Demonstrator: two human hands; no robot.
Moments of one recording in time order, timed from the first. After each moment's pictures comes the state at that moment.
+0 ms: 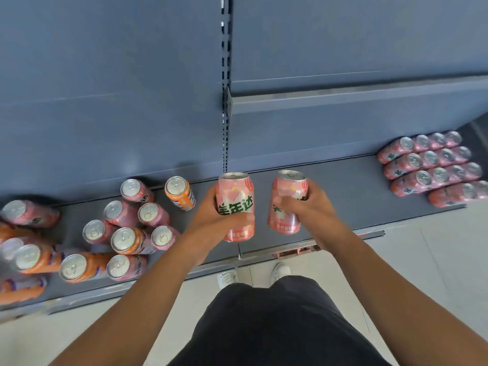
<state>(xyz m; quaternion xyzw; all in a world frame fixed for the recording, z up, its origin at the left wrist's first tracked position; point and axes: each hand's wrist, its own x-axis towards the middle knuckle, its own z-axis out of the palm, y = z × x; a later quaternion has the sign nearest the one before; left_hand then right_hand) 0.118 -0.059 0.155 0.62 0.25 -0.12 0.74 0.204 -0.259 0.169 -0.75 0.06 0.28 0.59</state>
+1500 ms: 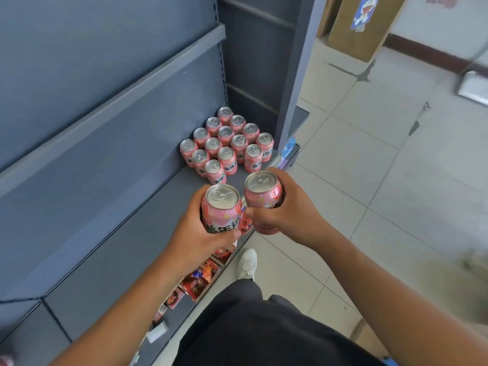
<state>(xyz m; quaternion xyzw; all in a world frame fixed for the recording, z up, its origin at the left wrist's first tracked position) 0.251 -0.532 0.188 0.79 -0.13 -0.21 0.56 0.207 -0.741 0.208 -0.79 0.10 0.02 0.61</state>
